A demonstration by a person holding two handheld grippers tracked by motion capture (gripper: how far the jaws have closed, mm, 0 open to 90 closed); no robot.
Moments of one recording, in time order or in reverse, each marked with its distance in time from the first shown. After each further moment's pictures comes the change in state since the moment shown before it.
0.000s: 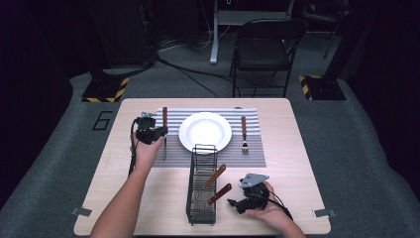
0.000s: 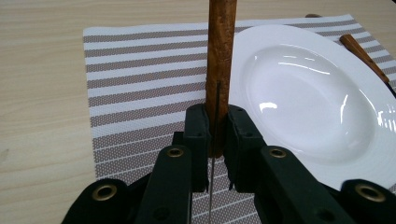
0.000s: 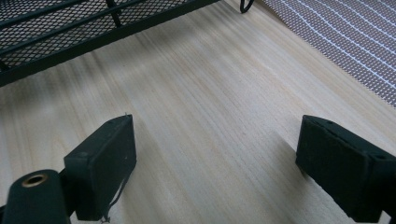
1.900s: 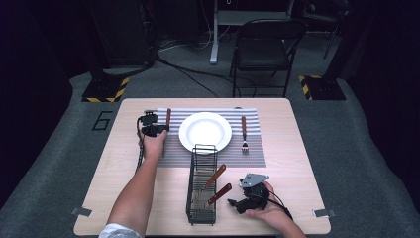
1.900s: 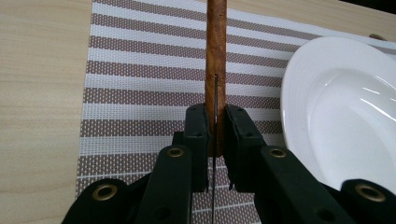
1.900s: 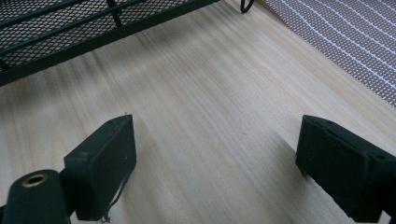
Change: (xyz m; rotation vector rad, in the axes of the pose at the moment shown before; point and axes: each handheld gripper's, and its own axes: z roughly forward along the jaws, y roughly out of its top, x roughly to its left) left arm 0.031 0.003 0.067 0.057 0.036 -0.210; right arm 0.000 0.000 0.000 0.000 0.002 -0.002
